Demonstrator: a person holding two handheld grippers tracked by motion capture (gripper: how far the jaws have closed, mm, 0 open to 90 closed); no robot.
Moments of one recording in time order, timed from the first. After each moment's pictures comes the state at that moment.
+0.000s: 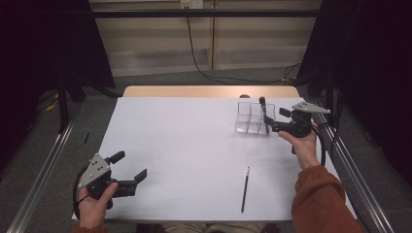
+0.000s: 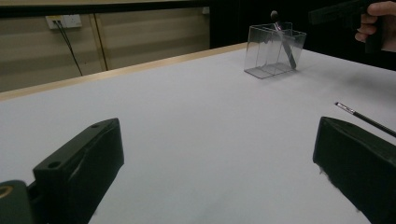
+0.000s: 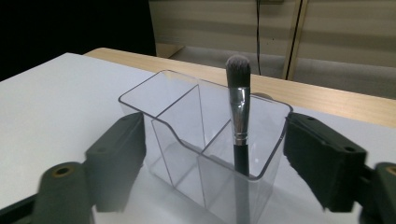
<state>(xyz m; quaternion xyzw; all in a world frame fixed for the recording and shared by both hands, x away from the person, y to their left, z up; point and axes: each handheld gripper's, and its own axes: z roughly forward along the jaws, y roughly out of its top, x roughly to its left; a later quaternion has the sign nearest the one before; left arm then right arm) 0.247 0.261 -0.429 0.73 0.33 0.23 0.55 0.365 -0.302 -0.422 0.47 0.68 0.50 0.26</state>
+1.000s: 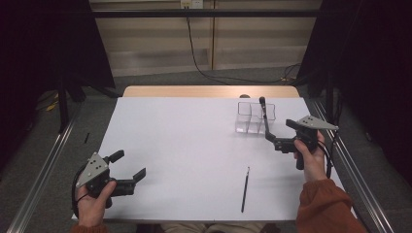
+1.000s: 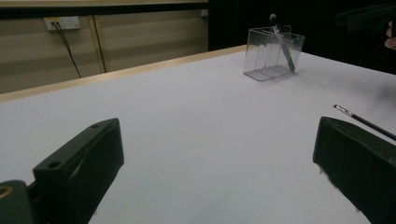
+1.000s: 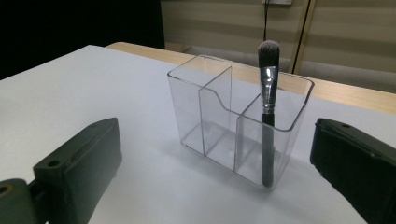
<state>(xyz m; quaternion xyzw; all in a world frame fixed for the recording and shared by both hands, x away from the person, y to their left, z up) 0.249 0.265 -0.428 0.73 0.33 0.22 0.56 0.309 -0.293 -0.417 0.45 0.69 0.50 0.26</state>
